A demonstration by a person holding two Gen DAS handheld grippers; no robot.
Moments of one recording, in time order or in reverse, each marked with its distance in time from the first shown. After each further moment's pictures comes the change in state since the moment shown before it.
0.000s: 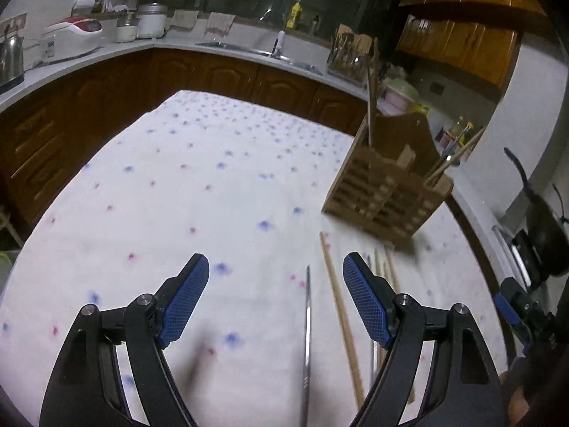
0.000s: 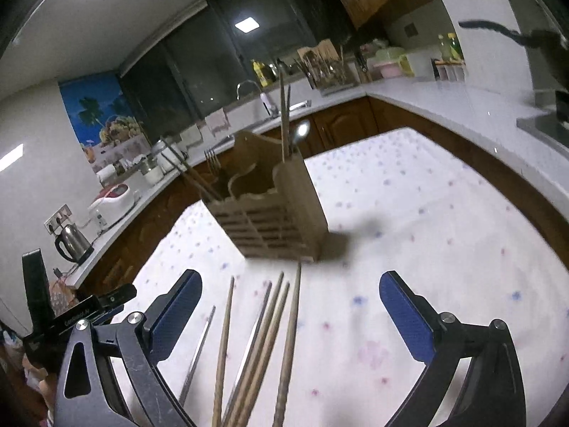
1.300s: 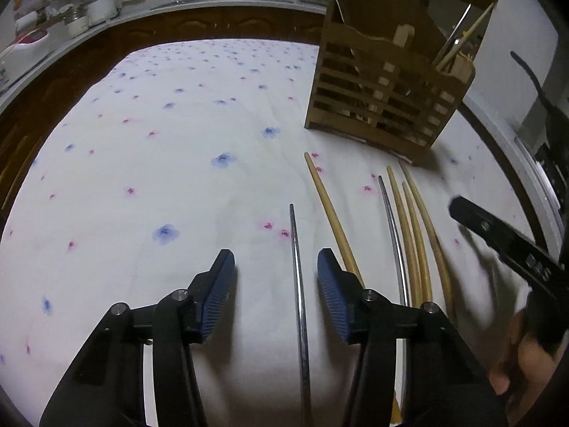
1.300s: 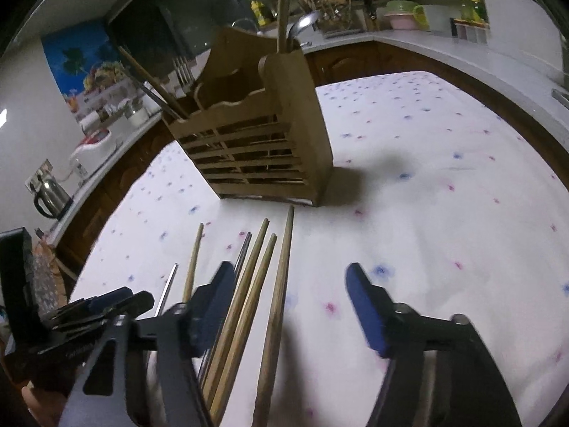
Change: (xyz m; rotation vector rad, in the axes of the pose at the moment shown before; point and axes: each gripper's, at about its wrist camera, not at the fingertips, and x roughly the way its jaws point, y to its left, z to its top) left arm 0.079 -0.043 -0.019 0.218 0.266 0.042; right arm 0.091 0.001 -0.020 -0.068 0.241 -0.055
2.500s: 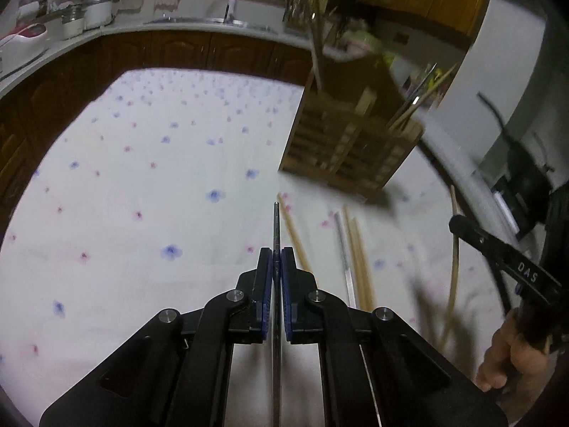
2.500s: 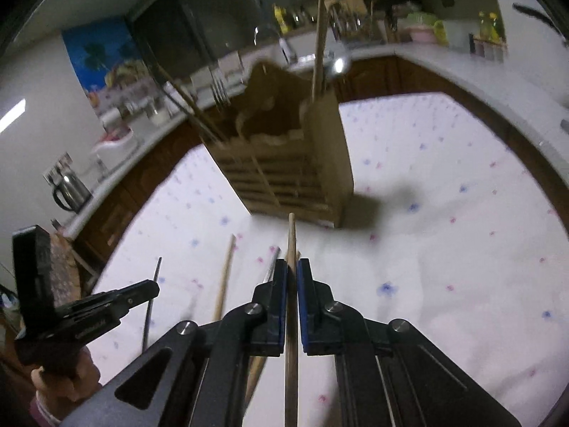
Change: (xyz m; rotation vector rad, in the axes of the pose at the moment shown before) left arm -0.067 0.013 0.006 -0.064 -0.140 -0.165; right arm -0.057 0.009 0.012 -0.047 -0.050 0.081
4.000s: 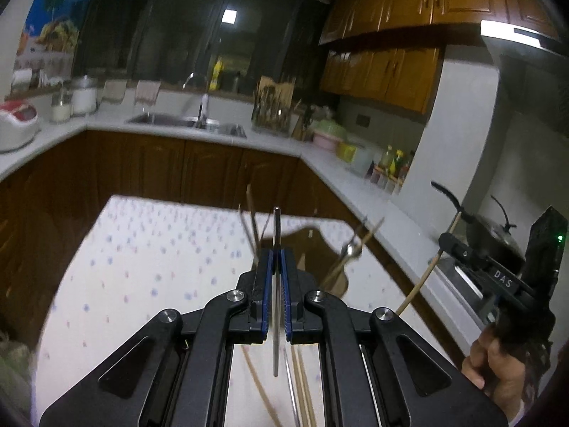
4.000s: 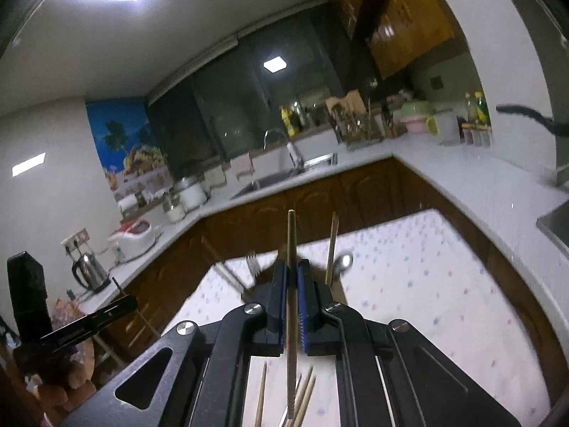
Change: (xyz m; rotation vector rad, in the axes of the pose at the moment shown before) left arm -0.101 -0.042 0.111 0.083 -0.372 -0.075; right arm -0.090 0.016 0.098 0.014 -0.393 0.021
